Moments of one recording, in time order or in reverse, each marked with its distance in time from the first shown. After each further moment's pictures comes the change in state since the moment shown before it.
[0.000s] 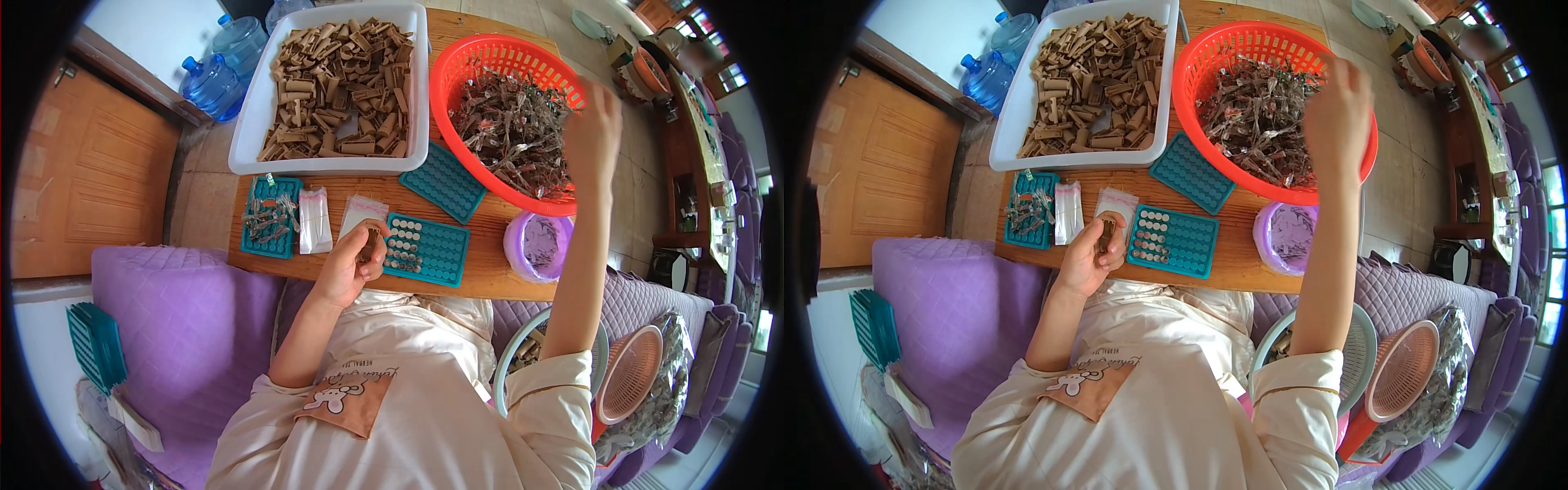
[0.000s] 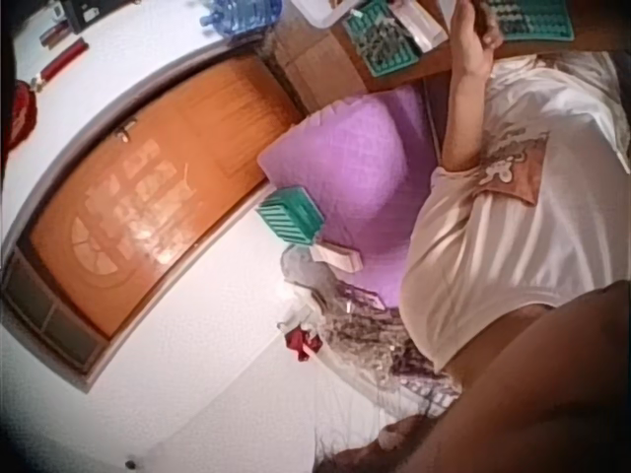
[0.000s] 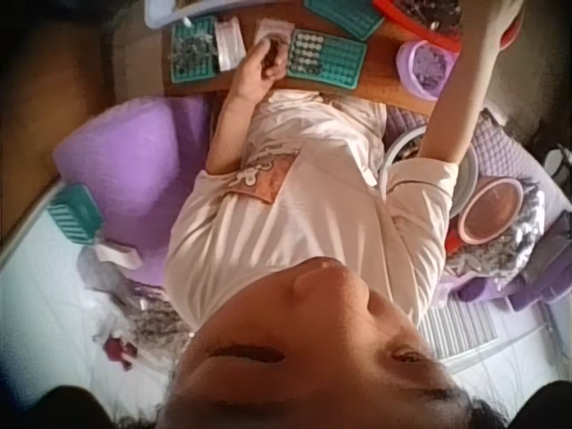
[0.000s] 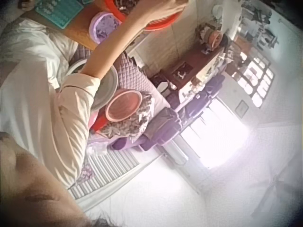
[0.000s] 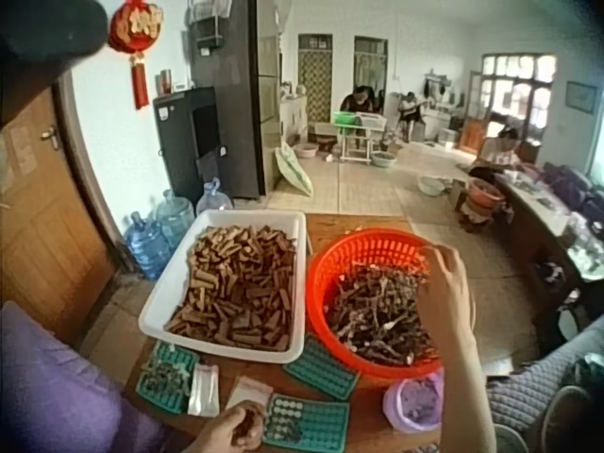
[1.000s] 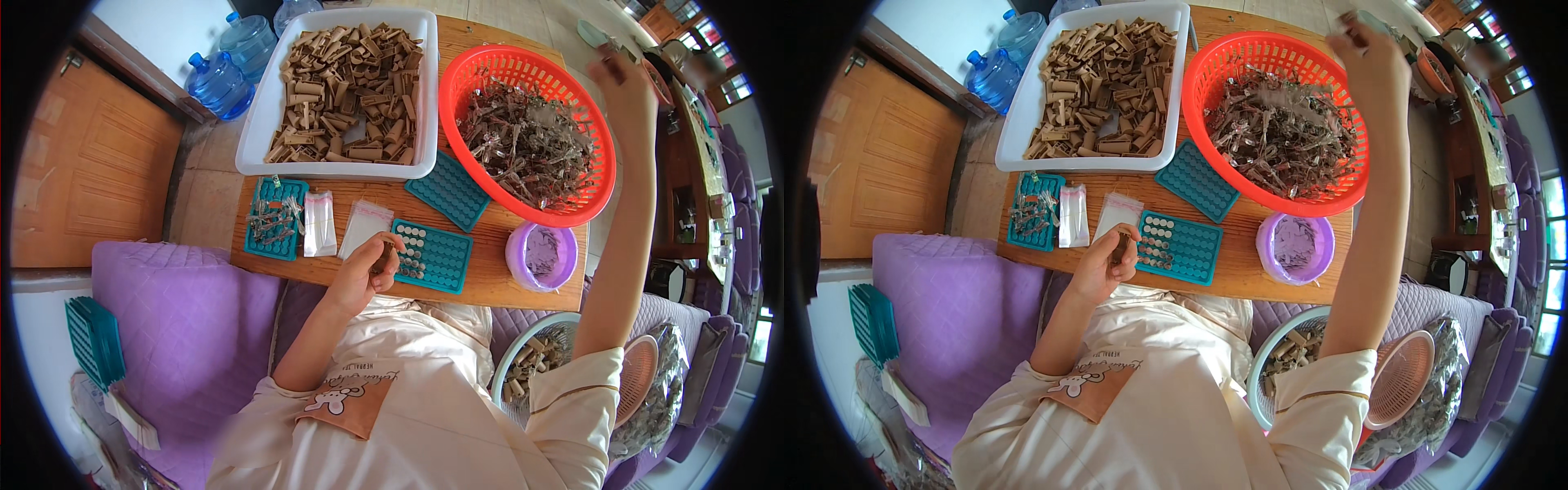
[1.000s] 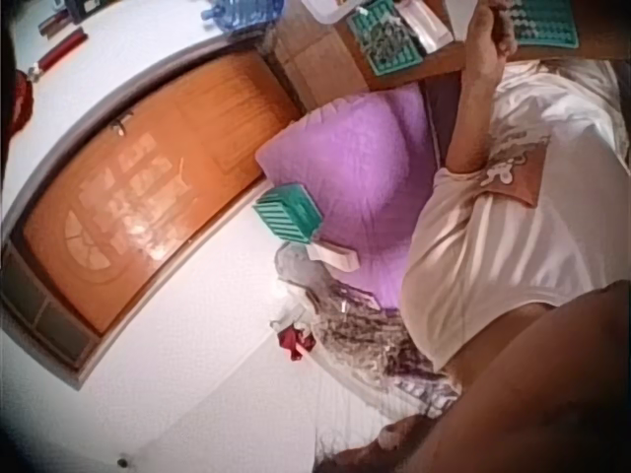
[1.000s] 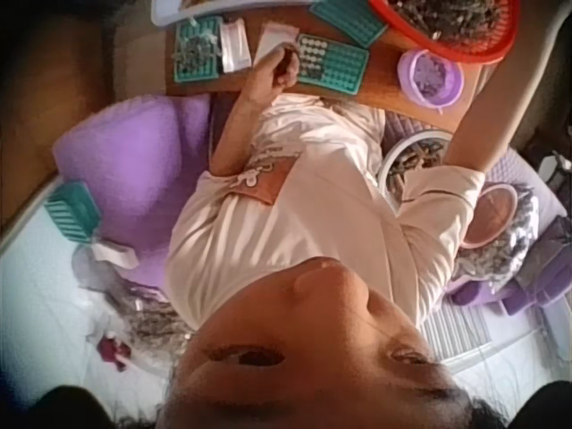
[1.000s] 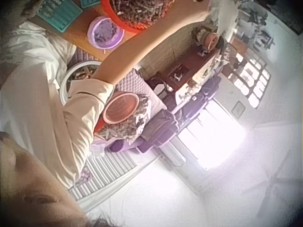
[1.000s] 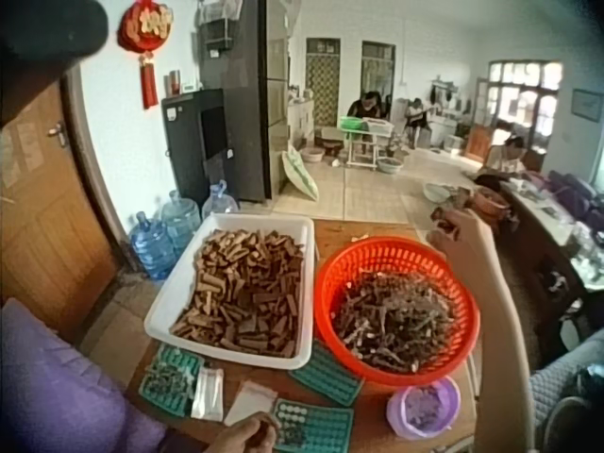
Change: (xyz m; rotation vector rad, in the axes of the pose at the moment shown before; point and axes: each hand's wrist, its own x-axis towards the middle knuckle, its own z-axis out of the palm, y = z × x) left_hand 0.000 -0.011 0.000 -0.012 -0.029 -0.017; right_hand 0.071 0.022 -0.013 0.459 -0.243 0.298
